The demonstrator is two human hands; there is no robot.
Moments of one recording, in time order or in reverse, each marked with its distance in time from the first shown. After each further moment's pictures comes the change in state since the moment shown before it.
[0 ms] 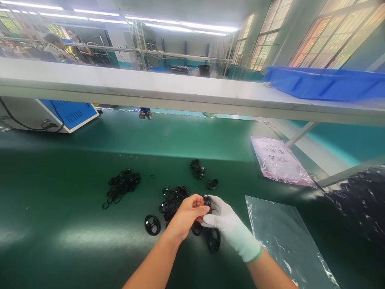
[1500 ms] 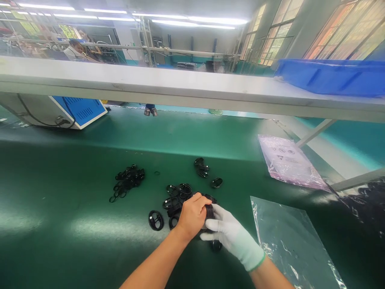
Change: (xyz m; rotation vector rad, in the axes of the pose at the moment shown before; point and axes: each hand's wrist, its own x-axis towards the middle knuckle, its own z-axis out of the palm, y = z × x) left_hand 0.009 -0.024 -0.004 0.967 0.260 0.591; right_hand -0.015 0.010 -0.002 0.162 -0.172 0.141
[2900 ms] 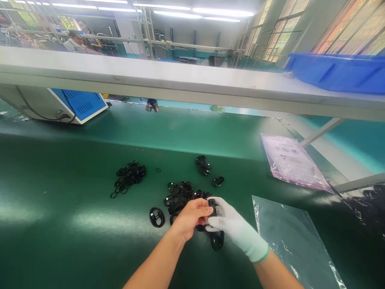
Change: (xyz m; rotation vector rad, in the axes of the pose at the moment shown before) left_hand -0.005 0.003 -0.003 -1.081 -0.275 -0.784; right_hand 0.011 -0.010 -0.008 -0.255 0.081 0.050
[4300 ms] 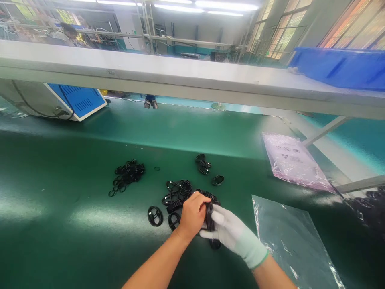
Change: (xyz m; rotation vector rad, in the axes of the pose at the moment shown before) left_hand 0.017 -0.021 -0.002 0.865 0.341 0.732; right_hand -0.008 0.012 -0.003 0.334 -0.161 0.023
